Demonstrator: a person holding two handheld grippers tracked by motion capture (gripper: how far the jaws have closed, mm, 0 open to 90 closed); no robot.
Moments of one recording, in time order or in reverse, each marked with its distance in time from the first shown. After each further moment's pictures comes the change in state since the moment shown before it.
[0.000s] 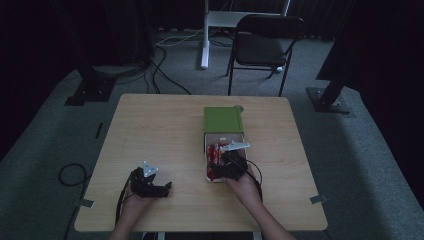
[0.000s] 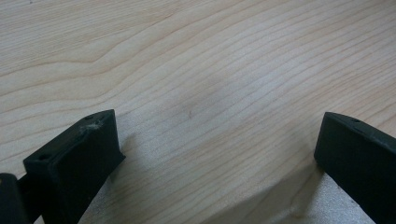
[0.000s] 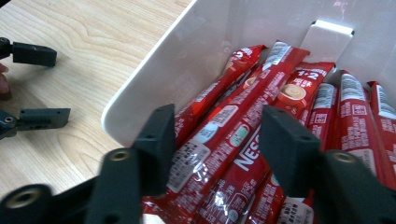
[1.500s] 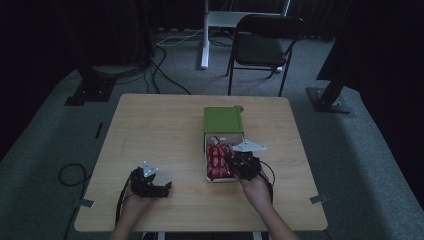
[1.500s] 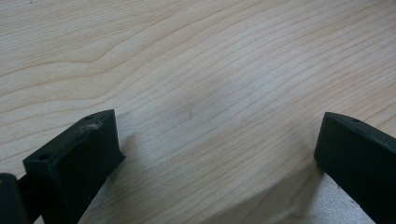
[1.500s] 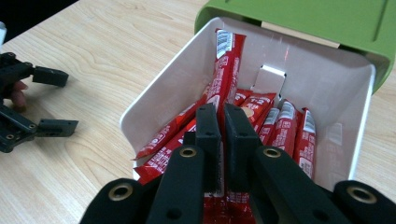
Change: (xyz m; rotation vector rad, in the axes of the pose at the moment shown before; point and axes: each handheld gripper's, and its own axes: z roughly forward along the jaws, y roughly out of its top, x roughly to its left) left arm 0.000 0.000 0.000 0.000 -0.001 -0.002; right arm -0.006 0.002 -0.052 -0.126 -0.041 -0.052
